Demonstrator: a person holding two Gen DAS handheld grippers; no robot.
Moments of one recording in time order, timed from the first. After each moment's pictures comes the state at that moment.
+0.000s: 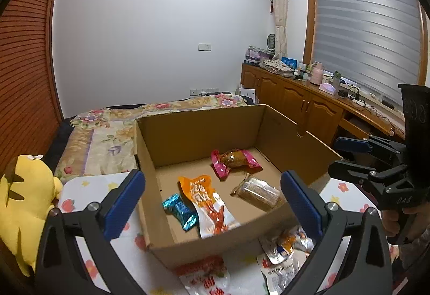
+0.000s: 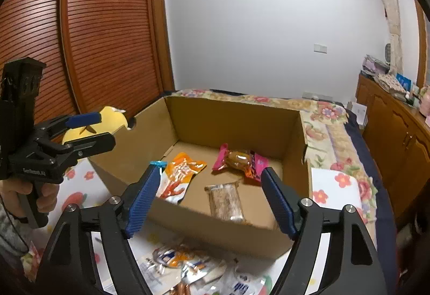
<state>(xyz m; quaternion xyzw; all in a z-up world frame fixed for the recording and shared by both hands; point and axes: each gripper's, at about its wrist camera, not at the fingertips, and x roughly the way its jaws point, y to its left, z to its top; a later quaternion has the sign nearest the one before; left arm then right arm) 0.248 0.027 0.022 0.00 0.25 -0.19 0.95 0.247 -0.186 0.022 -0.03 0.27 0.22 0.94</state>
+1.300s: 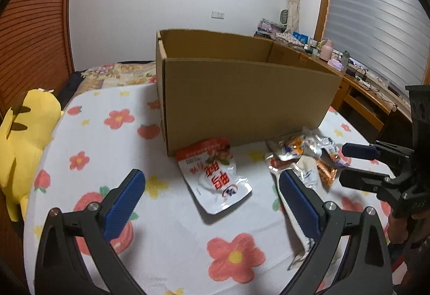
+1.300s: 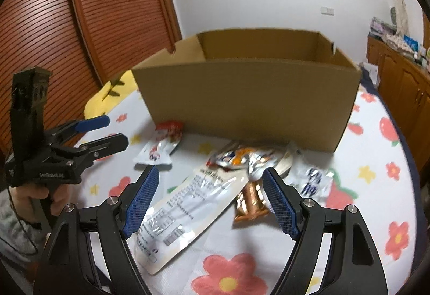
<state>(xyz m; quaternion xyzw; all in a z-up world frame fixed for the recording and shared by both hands) 0.166 0.053 -0.082 -0.02 0.33 -0.16 0.93 0.161 -0.152 -0.066 0.00 0.35 0.26 0.90</state>
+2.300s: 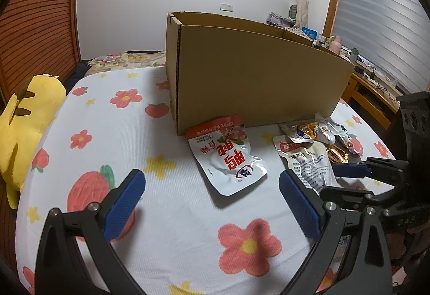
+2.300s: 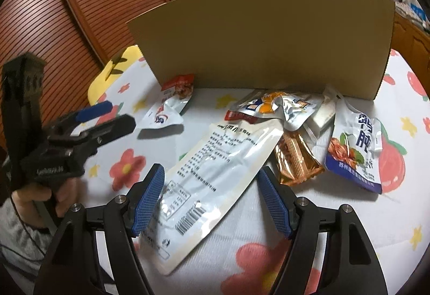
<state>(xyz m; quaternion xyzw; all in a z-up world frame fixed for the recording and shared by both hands) 0.165 0.061 -0.103 -0.03 0.35 -0.14 0.93 0.173 -0.127 -0.105 0.03 0.43 0.26 0.86</state>
